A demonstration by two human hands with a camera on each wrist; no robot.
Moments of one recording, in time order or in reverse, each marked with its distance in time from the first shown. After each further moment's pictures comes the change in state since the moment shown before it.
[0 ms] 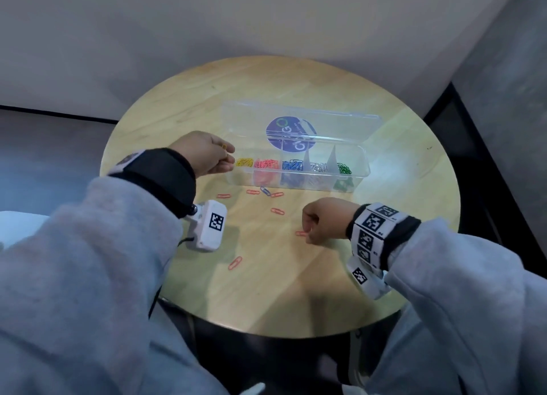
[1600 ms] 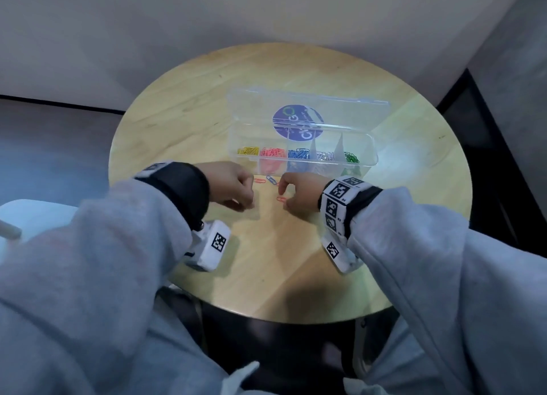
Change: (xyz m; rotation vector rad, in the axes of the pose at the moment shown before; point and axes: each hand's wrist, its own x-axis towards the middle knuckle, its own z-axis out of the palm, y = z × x) left_hand -0.028 -0.031 0.014 0.475 -0.462 0.023; right_hand 0.036 -0.029 0.001 0.131 0.148 0.011
